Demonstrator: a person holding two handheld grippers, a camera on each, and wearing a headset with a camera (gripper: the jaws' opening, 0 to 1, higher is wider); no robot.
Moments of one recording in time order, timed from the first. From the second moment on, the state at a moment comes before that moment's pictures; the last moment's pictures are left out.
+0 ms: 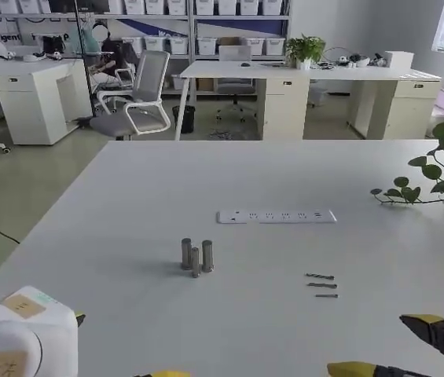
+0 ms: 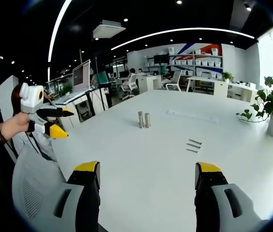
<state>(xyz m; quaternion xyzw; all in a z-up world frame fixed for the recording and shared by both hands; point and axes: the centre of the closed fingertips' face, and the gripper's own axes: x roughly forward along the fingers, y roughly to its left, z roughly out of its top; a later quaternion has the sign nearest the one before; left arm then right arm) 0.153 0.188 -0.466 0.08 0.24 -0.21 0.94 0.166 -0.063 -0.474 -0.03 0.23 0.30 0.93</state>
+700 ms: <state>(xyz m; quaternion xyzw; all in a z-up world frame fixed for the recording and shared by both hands) 0.166 0.189 -0.464 0.08 0.23 -0.21 0.95 0.168 -0.059 -0.467 -0.03 0.21 0.31 0.93</state>
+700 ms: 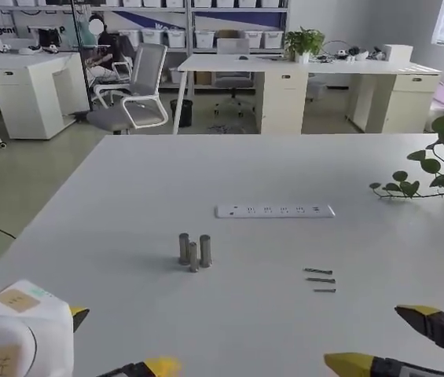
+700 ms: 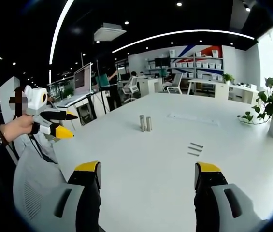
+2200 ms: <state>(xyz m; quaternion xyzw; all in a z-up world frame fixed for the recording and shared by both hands) 0.345 0.163 -0.522 0.08 0.19 -0.24 0.95 0.194 -0.048 -0.473 0.00 0.21 0.34 0.92</state>
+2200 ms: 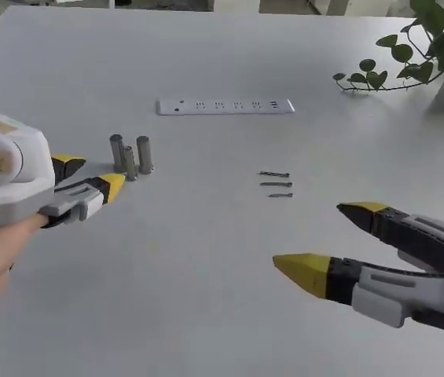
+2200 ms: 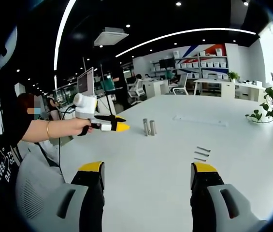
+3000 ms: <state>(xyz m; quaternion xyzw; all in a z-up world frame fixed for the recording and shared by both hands) 0.404 0.147 -0.566 0.09 0.20 -0.24 0.94 0.204 -0.049 -0.497 -0.01 0.24 0.35 0.91</state>
